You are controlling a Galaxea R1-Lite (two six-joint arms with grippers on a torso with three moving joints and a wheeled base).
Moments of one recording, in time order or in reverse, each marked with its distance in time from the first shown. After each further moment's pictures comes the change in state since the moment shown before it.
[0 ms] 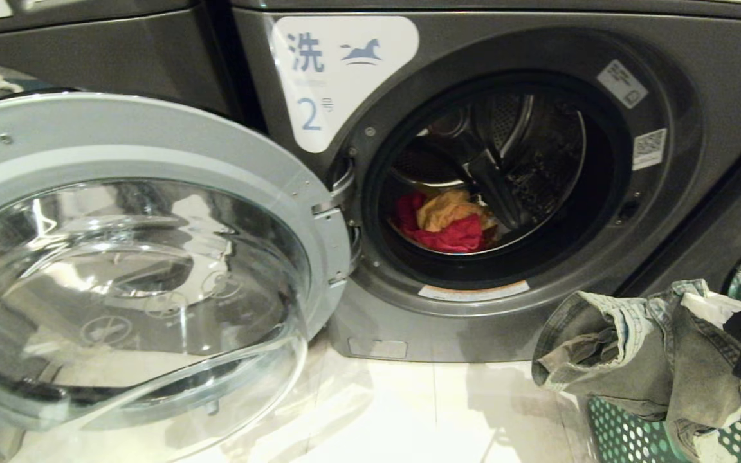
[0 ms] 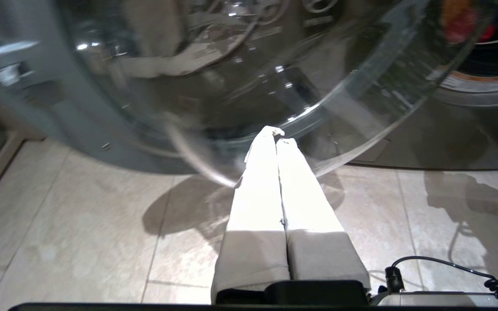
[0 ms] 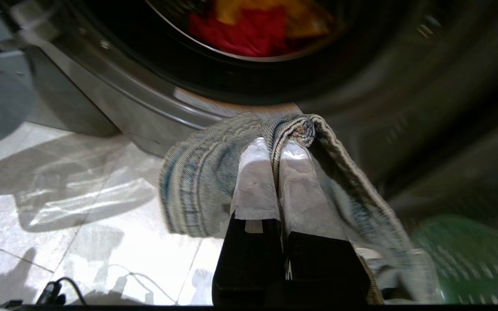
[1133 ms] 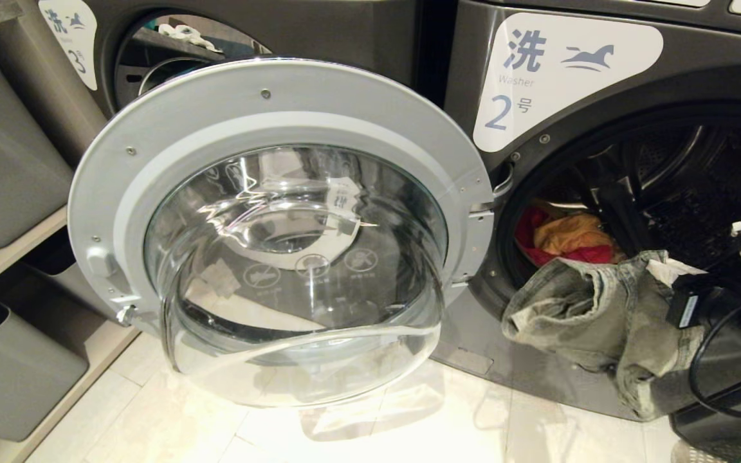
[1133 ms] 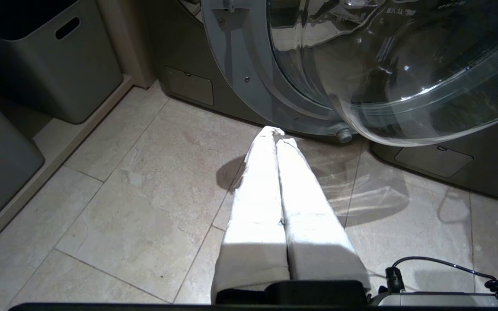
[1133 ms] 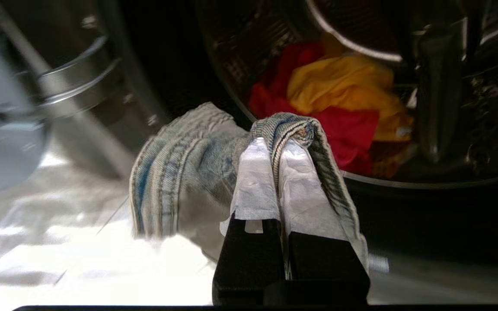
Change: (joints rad) left arm 0.000 0.000 0.000 0.000 0.000 0.000; right arm 0.000 0.421 -0.006 -0.512 -0.145 -0.059
